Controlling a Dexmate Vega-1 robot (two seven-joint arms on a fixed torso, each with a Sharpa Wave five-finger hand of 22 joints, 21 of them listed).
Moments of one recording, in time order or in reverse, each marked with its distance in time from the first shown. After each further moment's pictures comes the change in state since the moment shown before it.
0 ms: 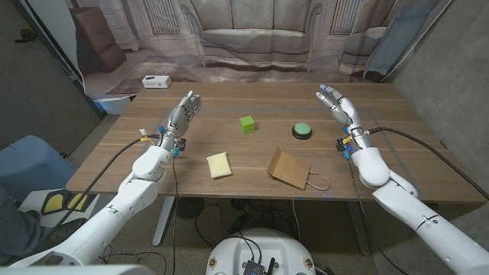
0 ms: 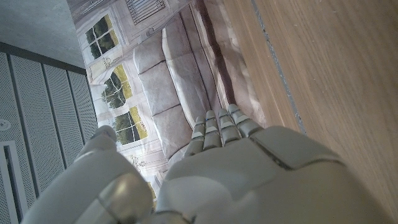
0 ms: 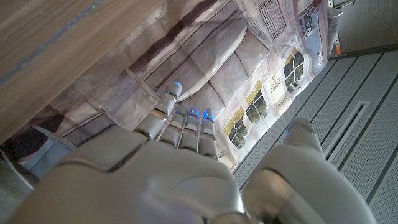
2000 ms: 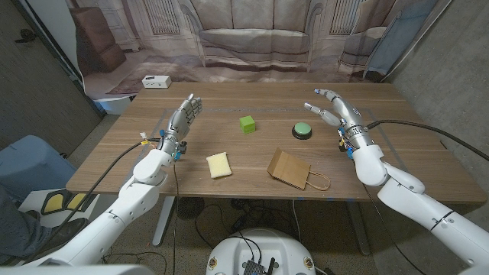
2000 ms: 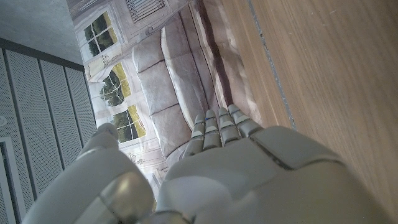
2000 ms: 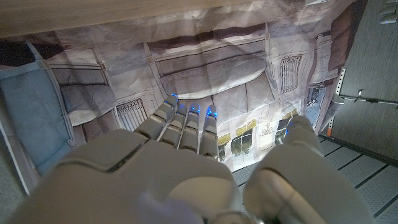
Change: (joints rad) left arm 0.041 0.001 -0.006 -0.043 -0.001 0.008 0.030; left_hand 0.017 0.017 -0.004 -0.012 -0.004 0.027 0.005 0.000 0.000 0.011 -0.011 0.000 0.000 0.009 -0.009 -0.004 0.000 -0.009 0.008 -0.008 0.000; right arm -0.020 -0.145 -0.057 -0.190 -0.320 -0.361 -0.103; right_hand 0.005 0.005 0.003 -0.011 0.029 0.057 -0.036 0.008 0.000 0.056 -0.015 0.000 0.000 -0.001 -0.018 -0.016 -0.014 -0.137 -0.002 -0.076 0.000
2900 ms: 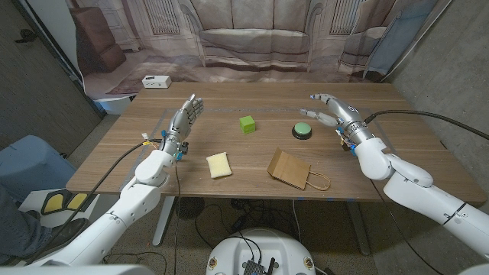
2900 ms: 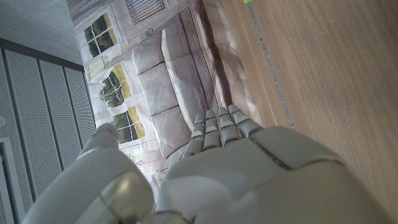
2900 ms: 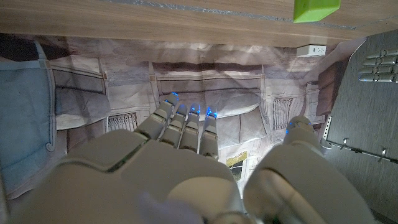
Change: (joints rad) left arm 0.007 -0.005 0.005 -0.015 0.007 0.009 0.014; left_hand 0.000 0.000 0.000 0.000 -0.004 0.000 0.000 -0.005 0.000 0.000 0.000 0.000 0.002 0.003 -0.003 0.000 0.000 -0.005 0.005 0.000 0.000; right arm 0.013 -0.109 -0.022 -0.115 -0.026 -0.184 0.163; right_hand 0.000 0.000 0.000 0.000 0.000 -0.004 0.004 -0.004 0.000 -0.005 -0.005 -0.004 0.000 0.000 0.000 0.000 0.003 0.014 0.007 0.000 0.000
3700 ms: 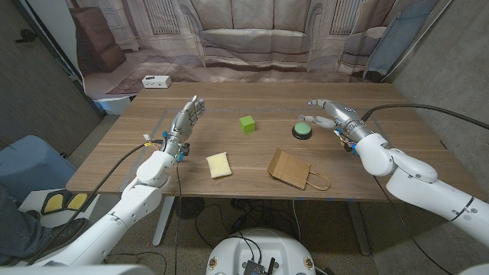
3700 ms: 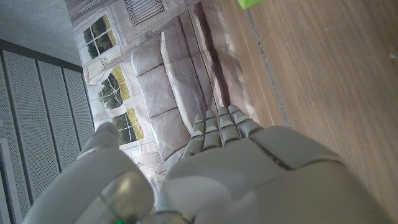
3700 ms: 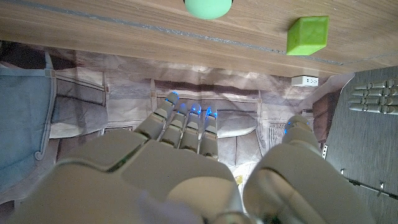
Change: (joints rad) left arm 0.004 -0.004 0.005 -0.004 0.002 0.005 0.002; left_hand 0.005 0.005 0.000 -0.008 0.000 0.004 -0.004 -0.004 0.000 0.005 -0.005 0.000 0.000 0.000 0.000 0.000 0.000 0.000 0.000 0.000 0.000; right arm 0.020 -0.074 -0.031 -0.087 -0.003 -0.138 0.124; right_hand 0.002 0.011 0.000 0.000 0.000 0.000 0.000 -0.004 0.005 -0.002 -0.009 0.000 0.000 0.013 -0.002 0.000 -0.003 0.018 -0.007 0.008 0.000
